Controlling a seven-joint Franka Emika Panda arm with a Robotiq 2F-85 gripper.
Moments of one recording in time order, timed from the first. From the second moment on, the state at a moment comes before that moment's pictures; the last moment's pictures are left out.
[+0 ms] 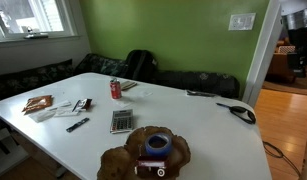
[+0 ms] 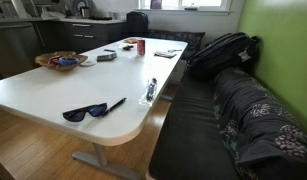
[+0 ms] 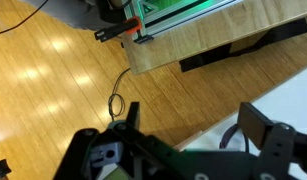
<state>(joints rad) -0.20 -0.63 0.03 -2.78 -0.33 1.83 0.31</state>
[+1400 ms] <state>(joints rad) -0.31 -0.21 -0.10 -2.76 -0.44 2.69 0.35</state>
